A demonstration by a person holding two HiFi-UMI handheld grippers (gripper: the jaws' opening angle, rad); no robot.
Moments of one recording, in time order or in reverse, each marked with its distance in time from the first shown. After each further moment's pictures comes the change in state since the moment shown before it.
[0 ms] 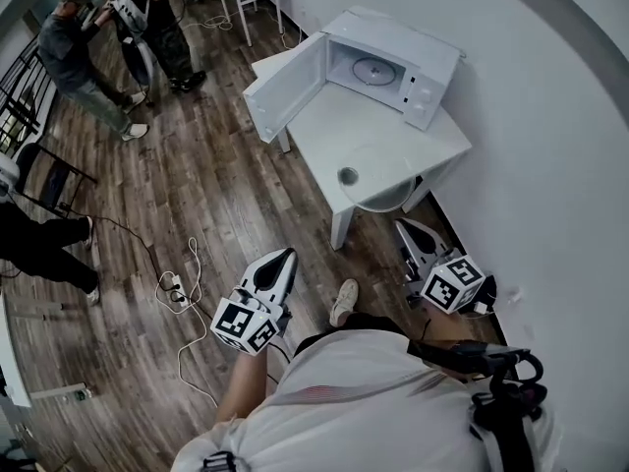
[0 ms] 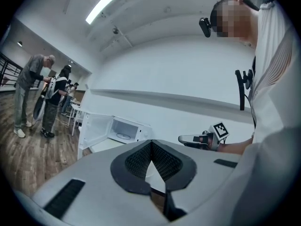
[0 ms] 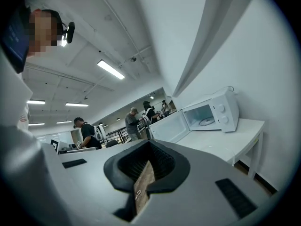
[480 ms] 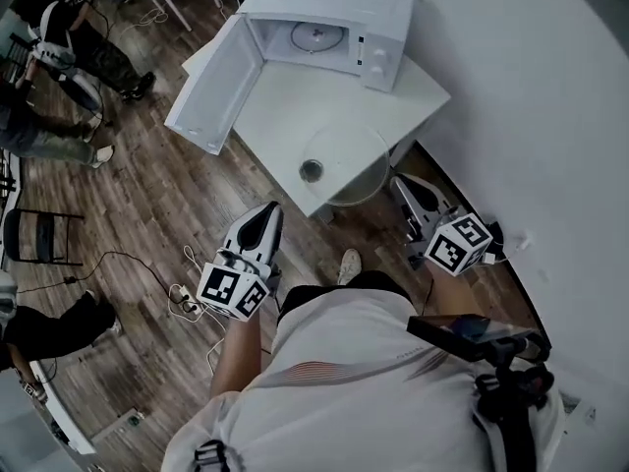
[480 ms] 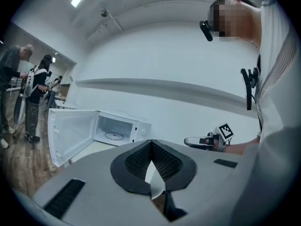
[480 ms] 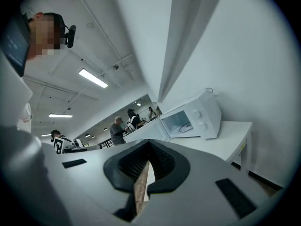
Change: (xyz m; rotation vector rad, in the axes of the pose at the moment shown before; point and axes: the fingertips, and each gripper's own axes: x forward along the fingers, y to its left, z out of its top) left arm 0.182 0.045 0.020 0.050 0.108 -0.109; right arm 0.030 -0.147 0.038 0.105 -0.089 -0.135
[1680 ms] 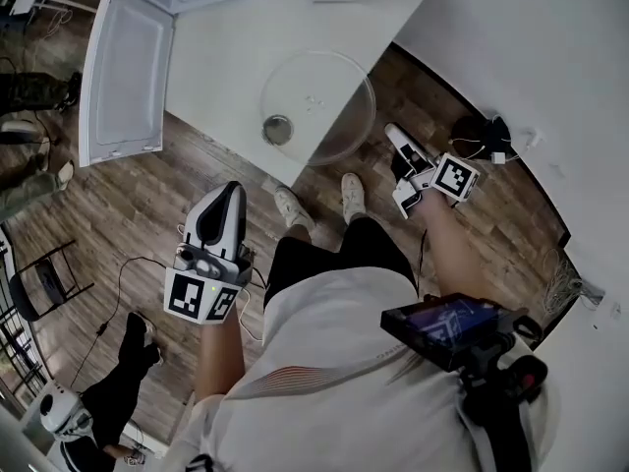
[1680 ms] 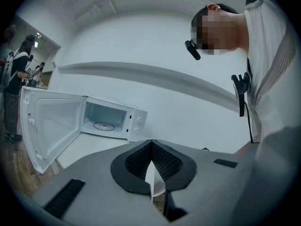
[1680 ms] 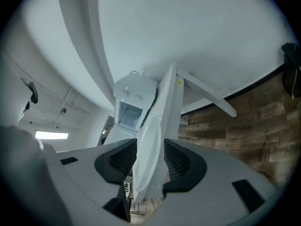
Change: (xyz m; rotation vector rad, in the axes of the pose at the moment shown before) left arm 0.061 0.048 -0.039 0.029 0.134 -0.202; right arm -0.004 -0.166 -0.165 0.730 -0.126 -0.270
